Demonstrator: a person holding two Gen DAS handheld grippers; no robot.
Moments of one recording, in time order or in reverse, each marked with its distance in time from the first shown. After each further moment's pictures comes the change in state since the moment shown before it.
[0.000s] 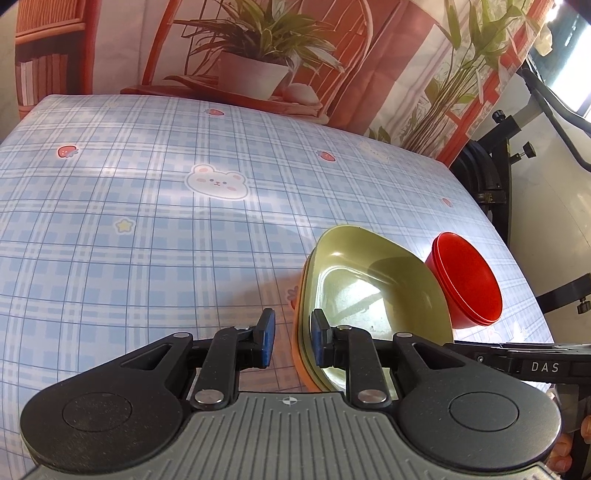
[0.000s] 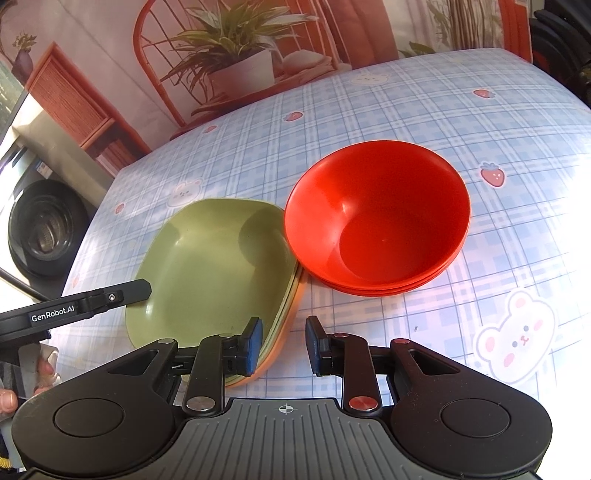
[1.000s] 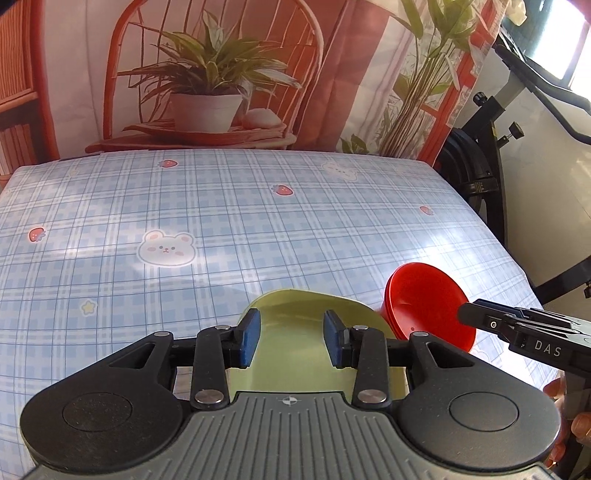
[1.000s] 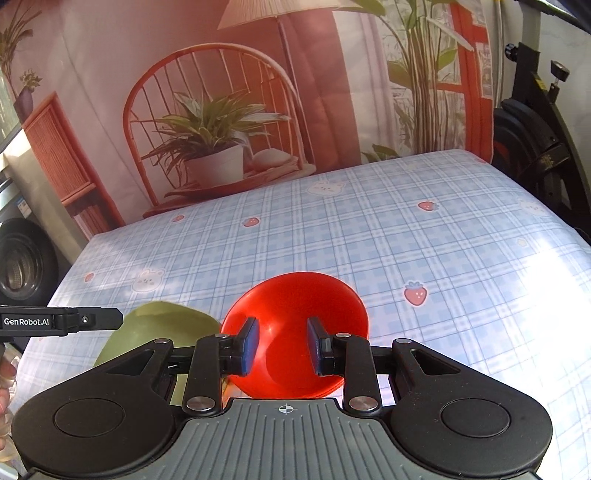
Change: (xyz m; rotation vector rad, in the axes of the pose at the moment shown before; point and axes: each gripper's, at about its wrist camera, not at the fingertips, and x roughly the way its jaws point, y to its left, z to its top) left arm 0.005 -0.071 0.051 0.145 -0.009 0.032; right arm -0.052 -0.035 0.031 -0.072 -0.280 -0.135
